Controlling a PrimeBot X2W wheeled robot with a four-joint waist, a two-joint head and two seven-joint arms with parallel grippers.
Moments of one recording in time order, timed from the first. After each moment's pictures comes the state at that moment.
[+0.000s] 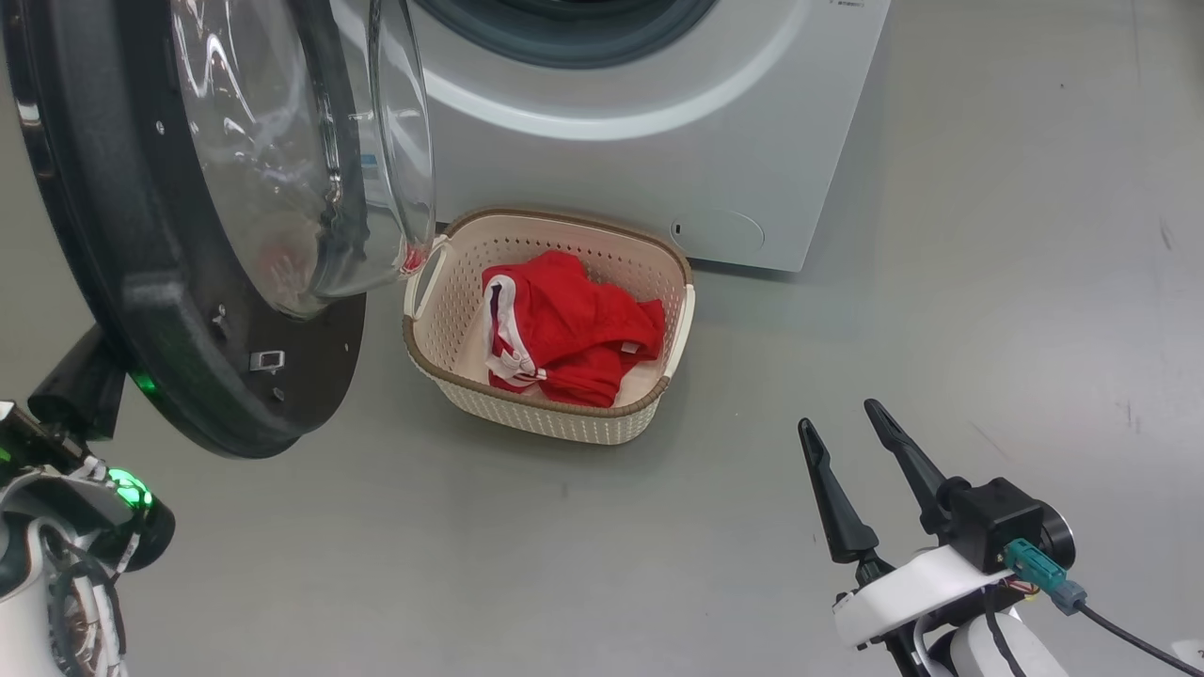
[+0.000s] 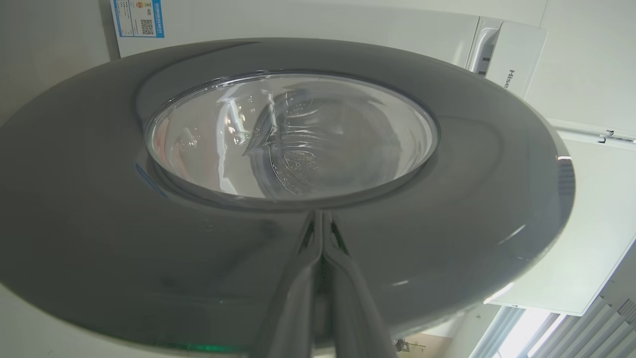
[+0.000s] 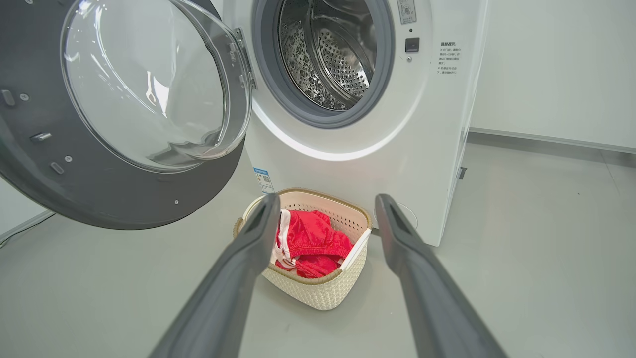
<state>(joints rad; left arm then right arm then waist) -0.41 0.06 0.40 0.31 -1.71 0.14 0.57 -0.03 -0.09 0.31 0.16 0.30 0.12 -0.25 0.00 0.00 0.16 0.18</state>
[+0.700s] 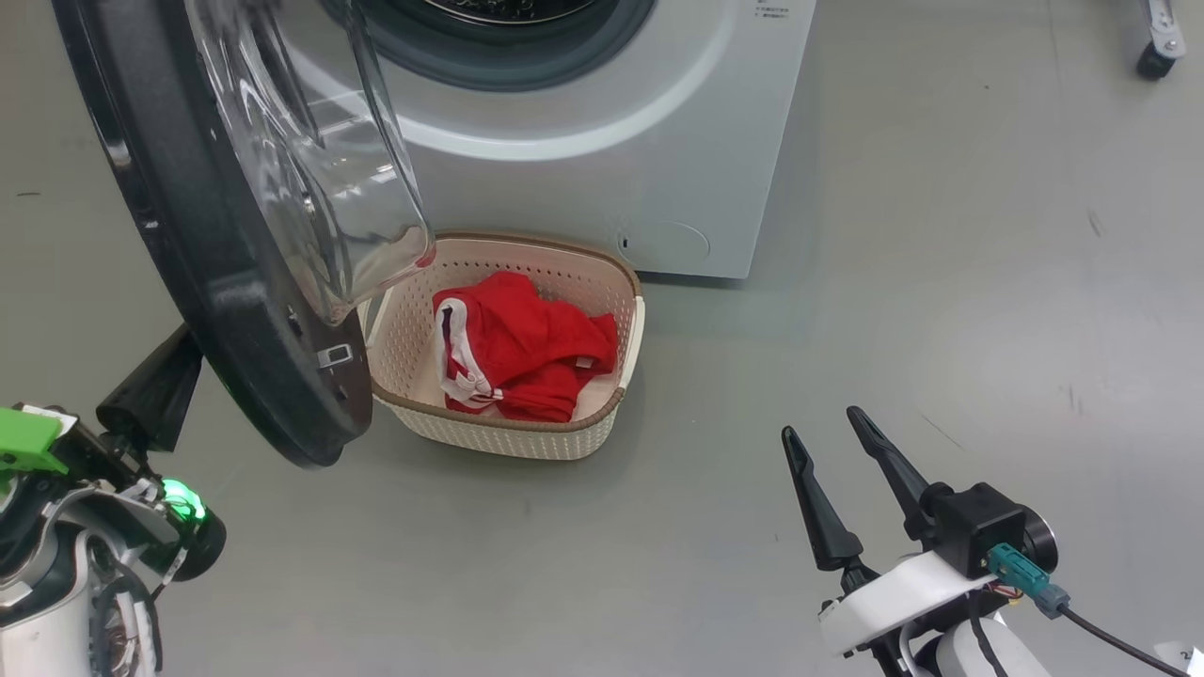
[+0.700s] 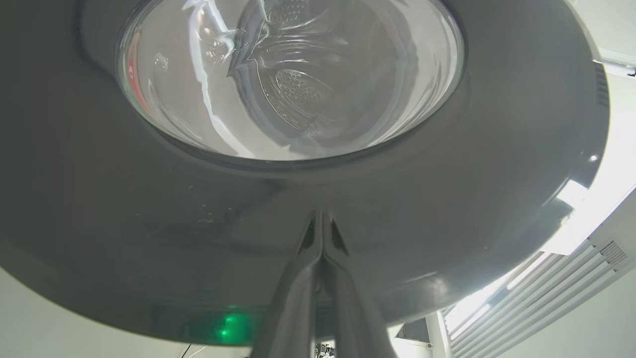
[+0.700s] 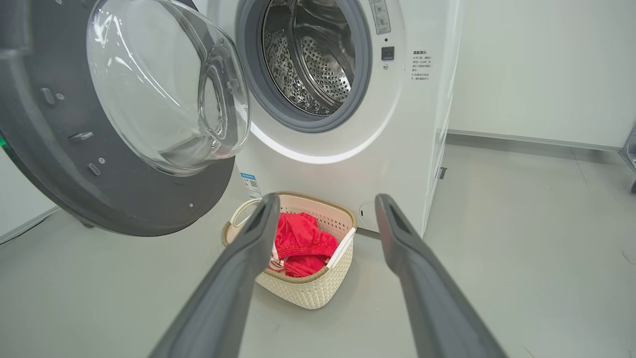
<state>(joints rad) -0.36 0.04 0.31 0.28 -1.77 0.14 0.65 -0.03 -0.08 0.33 0.17 0.30 0.12 -0.25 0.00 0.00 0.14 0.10</state>
